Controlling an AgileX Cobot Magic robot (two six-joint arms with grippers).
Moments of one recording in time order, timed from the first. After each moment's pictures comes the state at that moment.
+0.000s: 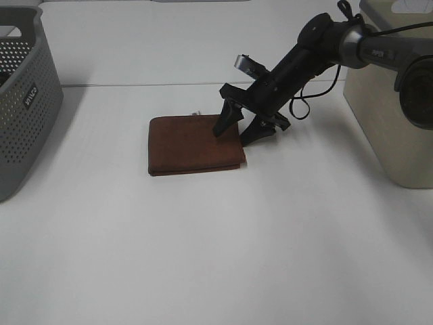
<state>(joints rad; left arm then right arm) 0.02 0.00 -0.50 -0.06 1.05 0.04 0.28 2.65 -2.21 0.74 1.17 -0.28</state>
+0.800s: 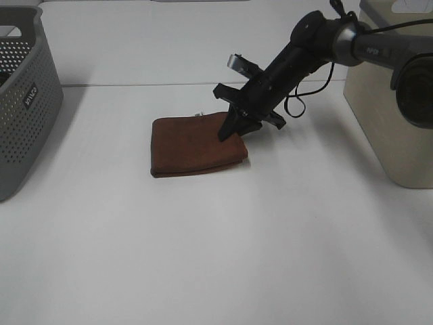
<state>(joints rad) 0.02 0.00 -0.50 -0.06 1.05 0.04 0.30 2.61 -2.21 0.72 1.19 -0.27</state>
